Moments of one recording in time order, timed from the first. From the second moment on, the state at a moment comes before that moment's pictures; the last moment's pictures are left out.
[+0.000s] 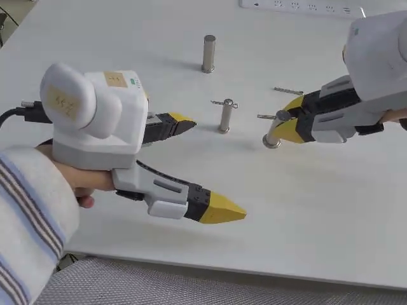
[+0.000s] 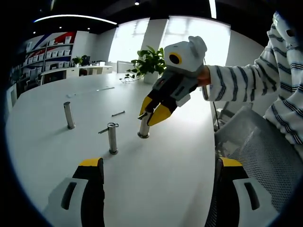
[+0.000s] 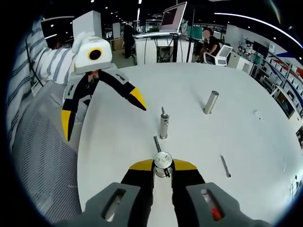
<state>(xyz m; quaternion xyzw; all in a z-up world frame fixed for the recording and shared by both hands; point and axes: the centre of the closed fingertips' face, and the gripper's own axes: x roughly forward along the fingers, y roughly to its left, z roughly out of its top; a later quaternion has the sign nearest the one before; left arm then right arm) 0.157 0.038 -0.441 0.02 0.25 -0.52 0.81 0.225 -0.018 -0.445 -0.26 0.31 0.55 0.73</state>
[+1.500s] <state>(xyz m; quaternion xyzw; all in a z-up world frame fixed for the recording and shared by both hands) 0.161 0.056 -0.445 0.01 0.28 -0.51 0.82 0.246 -0.024 -0.456 -0.21 0.32 0.54 0.75</state>
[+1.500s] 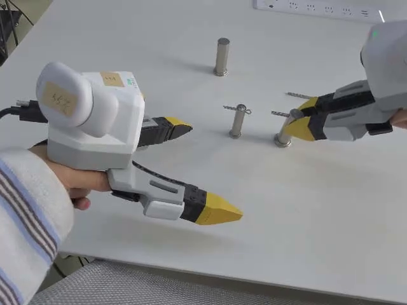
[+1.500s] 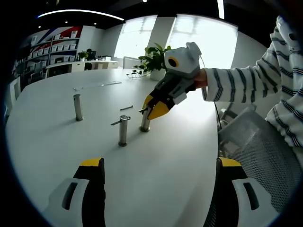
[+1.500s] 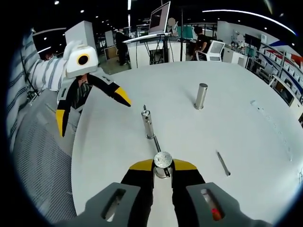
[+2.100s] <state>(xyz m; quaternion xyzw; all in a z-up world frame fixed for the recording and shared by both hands) 0.161 0.058 -0.445 0.01 0.28 -0.50 0.82 0.242 -0.023 -0.457 -0.22 0.33 0.54 0.74</state>
